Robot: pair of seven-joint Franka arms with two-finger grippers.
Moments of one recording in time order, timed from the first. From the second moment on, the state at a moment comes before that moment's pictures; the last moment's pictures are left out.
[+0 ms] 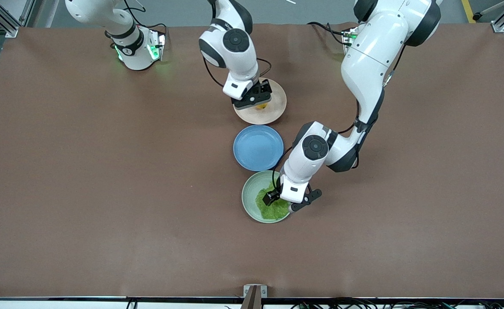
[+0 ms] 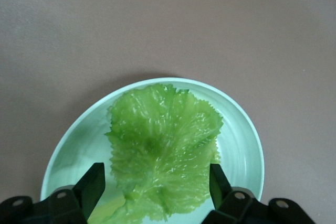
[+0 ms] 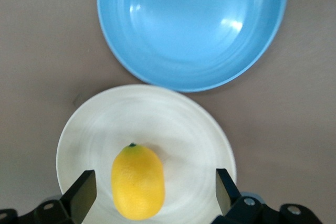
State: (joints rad) left arm -0.48 0.88 -0.13 -1.43 -0.01 2.62 -1.11; right arm 0.99 0.35 0.04 -2.02 0.14 2.42 0.67
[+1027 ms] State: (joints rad) left arm -0.48 0.90 -0.13 -1.41 -0.01 2.63 -1.13; right arm 1.08 0.49 0.03 -2.03 0.00 2.58 0.81
